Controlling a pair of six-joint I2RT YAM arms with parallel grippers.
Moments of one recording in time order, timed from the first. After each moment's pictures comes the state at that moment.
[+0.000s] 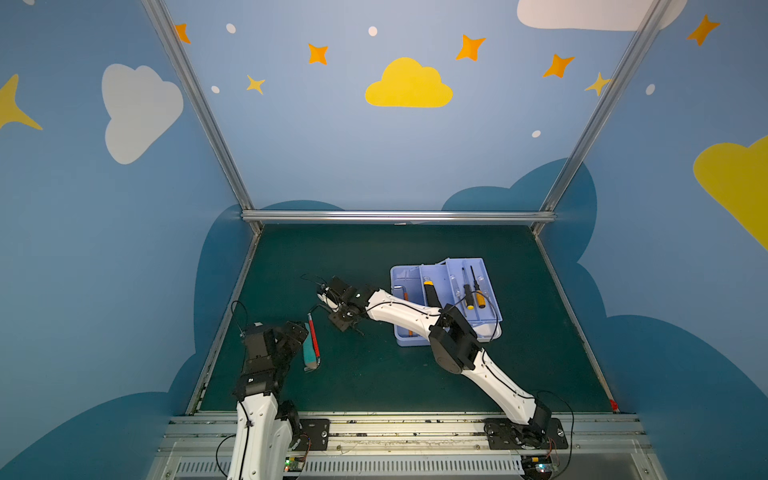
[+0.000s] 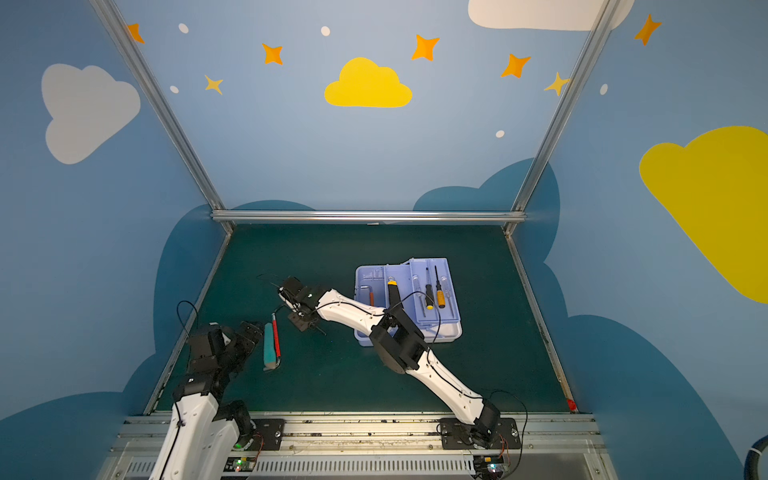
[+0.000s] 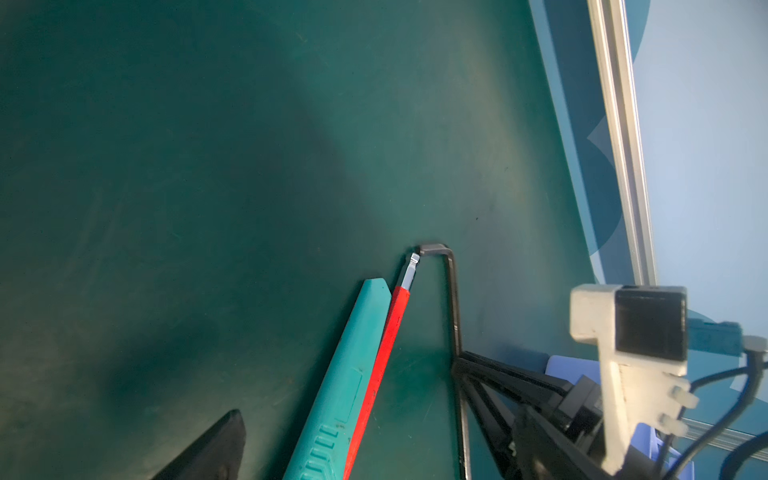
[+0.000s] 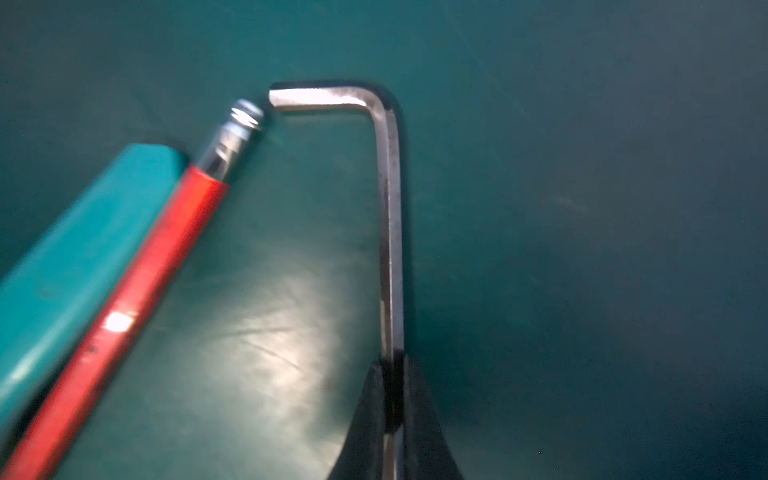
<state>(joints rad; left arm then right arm) 0.24 0.60 0.28 -0.41 0.21 -0.86 1.07 2.54 2.25 -0.77 0.06 0.12</state>
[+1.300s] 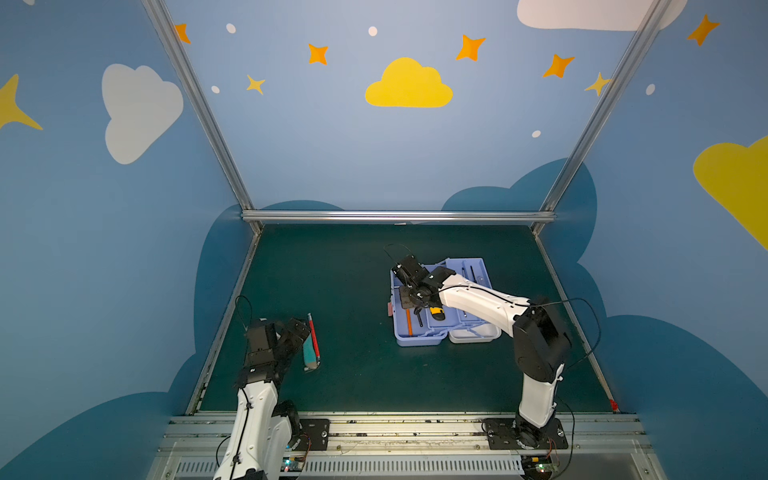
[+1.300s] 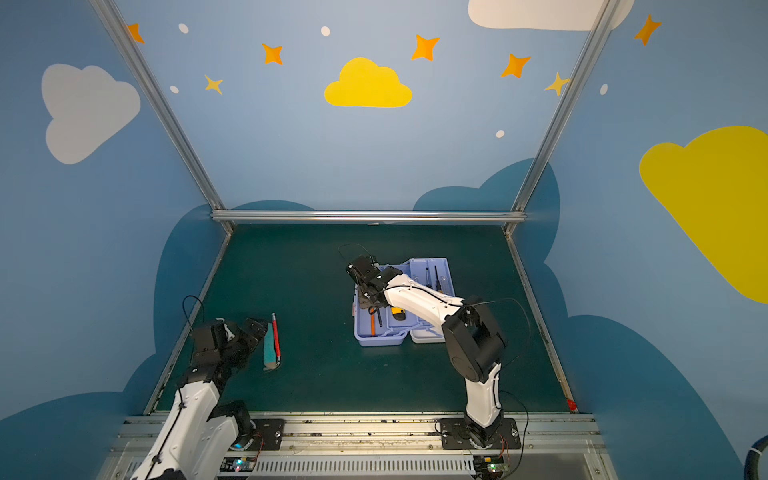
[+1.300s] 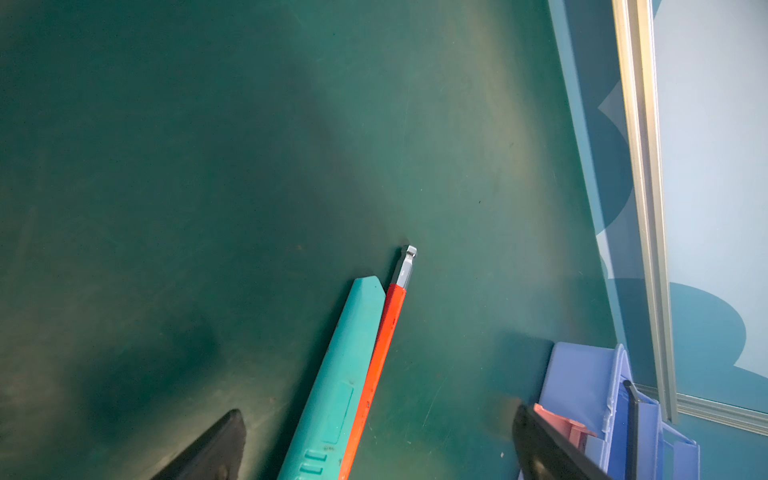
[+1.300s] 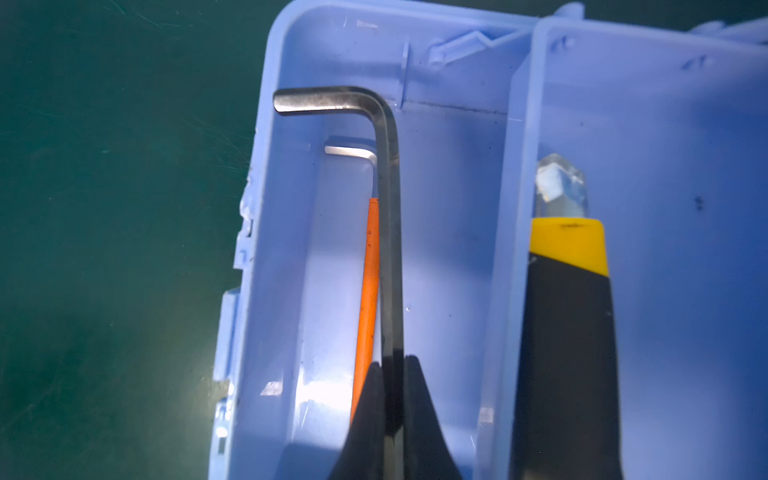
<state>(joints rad) 0.24 0.74 0.28 -0.30 0.27 -0.83 0.83 1.91 1.49 -0.72 0.29 0.55</state>
